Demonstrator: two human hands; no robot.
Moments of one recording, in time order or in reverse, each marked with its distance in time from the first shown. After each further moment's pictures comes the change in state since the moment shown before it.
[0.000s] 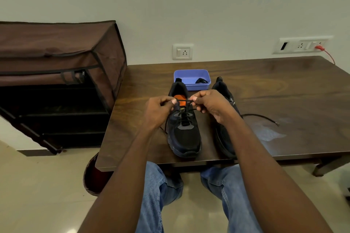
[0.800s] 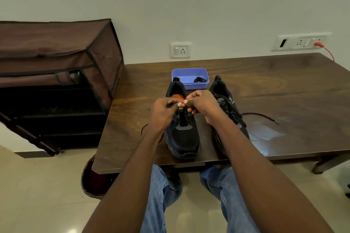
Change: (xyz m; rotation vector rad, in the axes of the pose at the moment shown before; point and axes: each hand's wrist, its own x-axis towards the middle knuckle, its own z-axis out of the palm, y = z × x) left_hand 0.003 -0.002 0.022 0.003 -0.052 0.039; right_hand 0.014 0.004 0.021 -0.023 0.099 0.033
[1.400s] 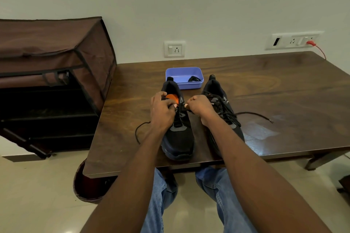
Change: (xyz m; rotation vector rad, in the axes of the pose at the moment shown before) left_hand 0.024 -0.022 0.028 0.414 0.081 -0.024; right_hand 0.032 0.026 0.001 -0.172 0.134 0.103
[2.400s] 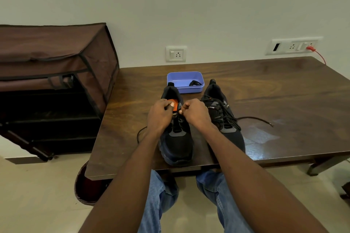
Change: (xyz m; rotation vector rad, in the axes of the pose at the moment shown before) left_hand -0.003 0.004 -0.012 -0.089 -0.015 -0.064; right_hand -0.020 -0.003 0.009 -0.389 0.056 -0.248
